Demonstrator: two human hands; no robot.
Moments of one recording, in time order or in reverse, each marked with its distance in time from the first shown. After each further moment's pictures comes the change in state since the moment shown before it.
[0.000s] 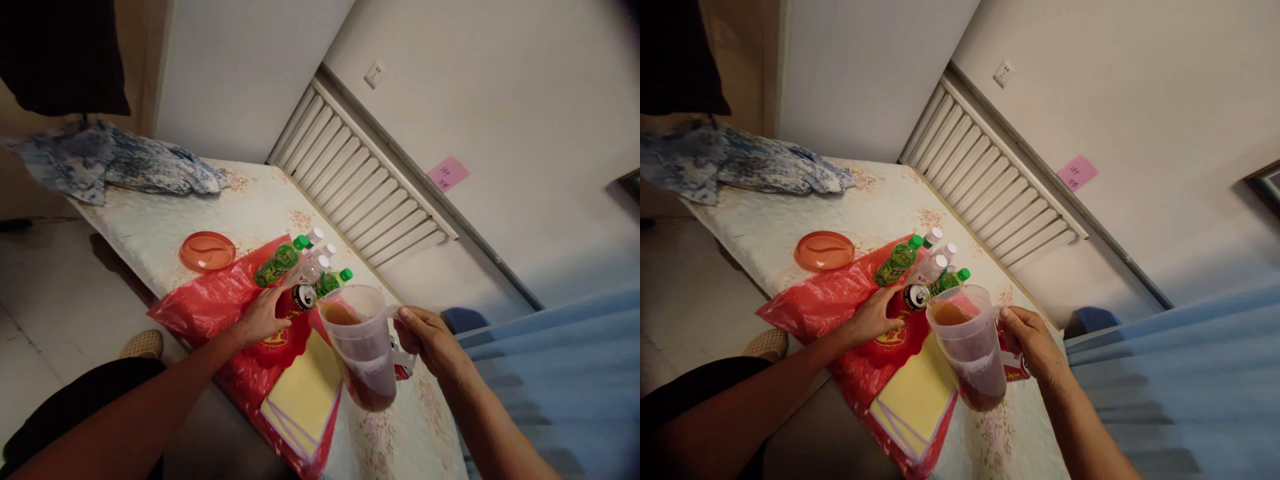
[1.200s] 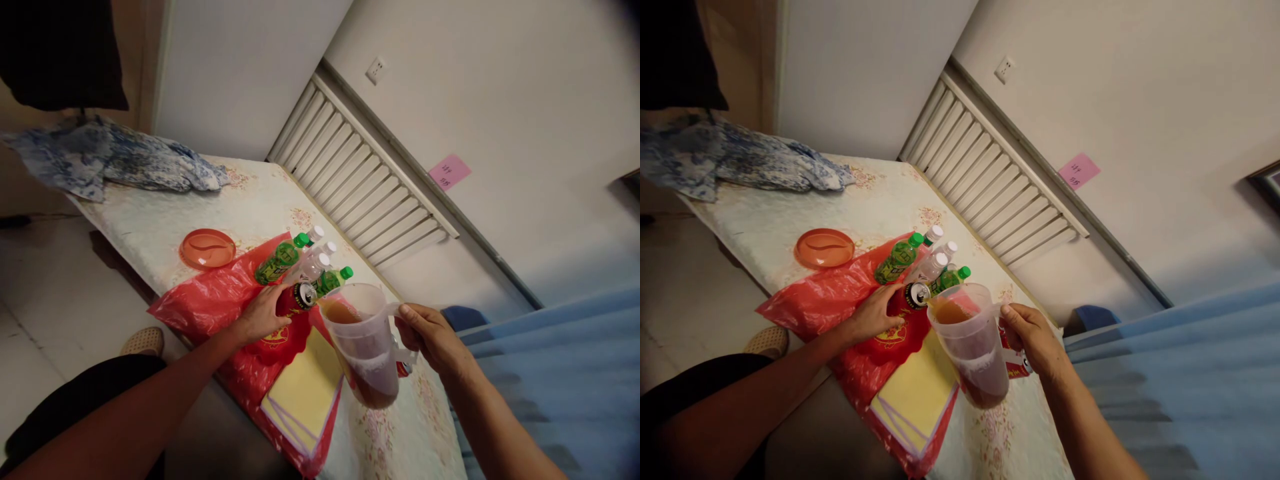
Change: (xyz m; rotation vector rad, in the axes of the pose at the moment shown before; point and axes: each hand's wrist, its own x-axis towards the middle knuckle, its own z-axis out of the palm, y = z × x) left_hand 0.000 0.000 0.000 0.006 -0.028 0.005; right_hand 0.001 -0.005 -0.001 -0.018 -0.006 0.025
